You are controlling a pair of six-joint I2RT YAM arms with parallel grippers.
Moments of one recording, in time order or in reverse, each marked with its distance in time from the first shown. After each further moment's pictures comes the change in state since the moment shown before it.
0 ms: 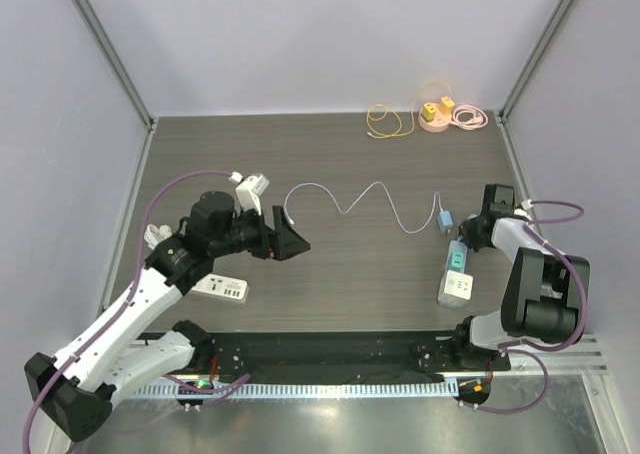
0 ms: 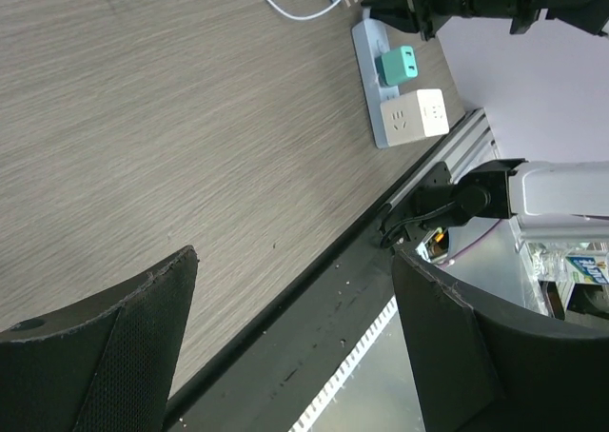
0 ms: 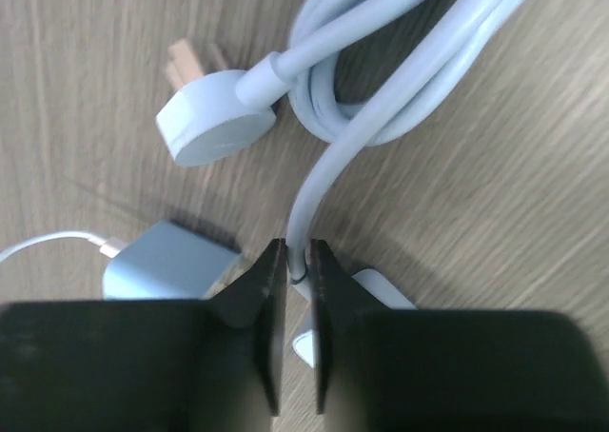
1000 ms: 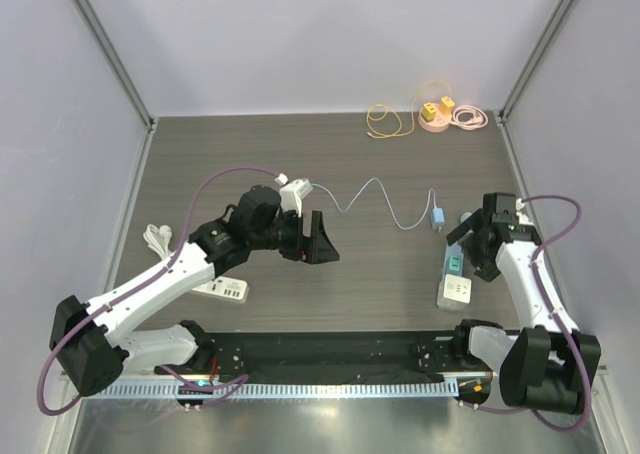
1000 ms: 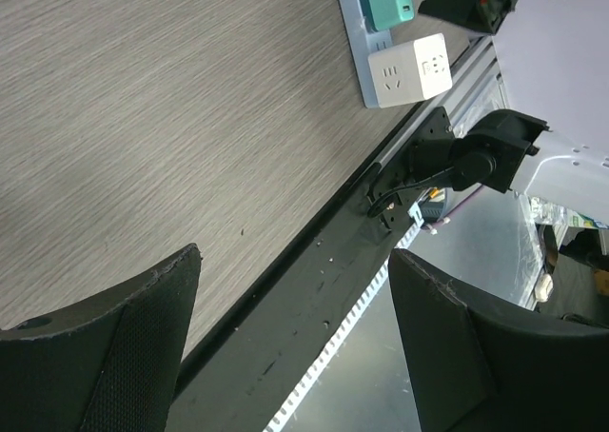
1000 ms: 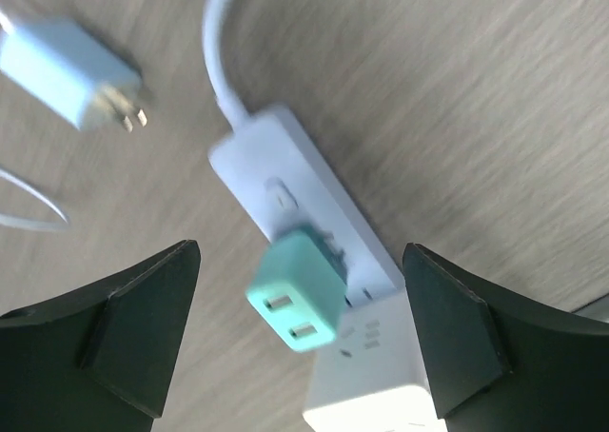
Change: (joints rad) left arm -0.173 0.270 0.079 0.064 -0.004 -0.028; right arm 0.068 -0.340 0.046 -0.447 0.015 -0.253
